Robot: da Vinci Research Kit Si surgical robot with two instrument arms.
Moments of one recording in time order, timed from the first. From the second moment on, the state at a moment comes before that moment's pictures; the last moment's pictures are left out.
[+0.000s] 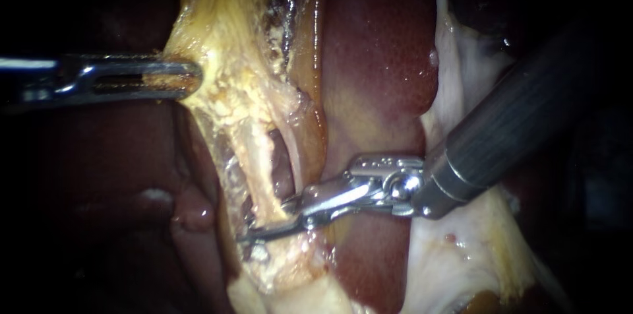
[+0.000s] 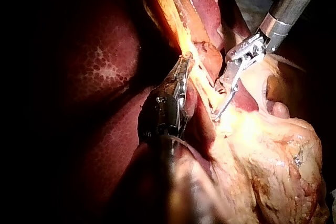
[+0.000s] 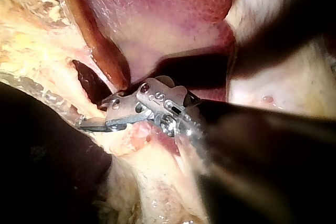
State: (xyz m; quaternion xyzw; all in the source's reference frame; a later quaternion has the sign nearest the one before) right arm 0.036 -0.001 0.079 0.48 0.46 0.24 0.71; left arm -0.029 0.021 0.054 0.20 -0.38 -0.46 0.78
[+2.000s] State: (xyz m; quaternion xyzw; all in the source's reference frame) right arm 0.021 0.007 0.065 0.22 0.64 0.07 0.74; left arm -0.033 0.018 0.065 0.22 -0.37 -0.46 0.78
